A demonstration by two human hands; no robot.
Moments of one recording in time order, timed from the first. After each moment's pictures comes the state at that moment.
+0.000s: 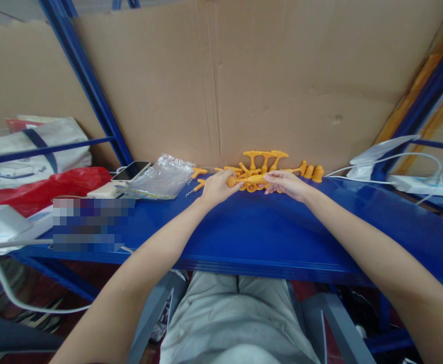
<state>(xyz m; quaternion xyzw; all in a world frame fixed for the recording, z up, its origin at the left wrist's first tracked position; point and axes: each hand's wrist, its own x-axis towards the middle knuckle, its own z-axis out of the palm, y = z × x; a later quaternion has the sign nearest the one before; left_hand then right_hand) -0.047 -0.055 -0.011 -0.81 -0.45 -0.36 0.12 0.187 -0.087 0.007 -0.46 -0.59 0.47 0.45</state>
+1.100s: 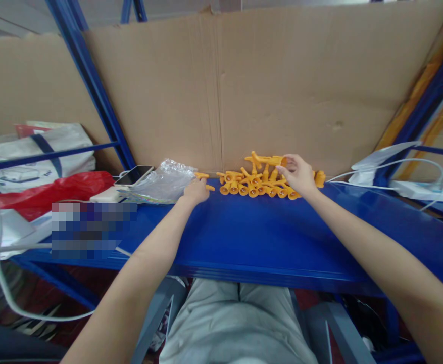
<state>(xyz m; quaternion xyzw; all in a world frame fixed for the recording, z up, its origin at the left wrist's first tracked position) -0.101 -0.027 0.000 -0.74 -0.67 -0.09 0.06 0.222 -0.046 0.003 -0.49 -0.66 -0.02 0.56</state>
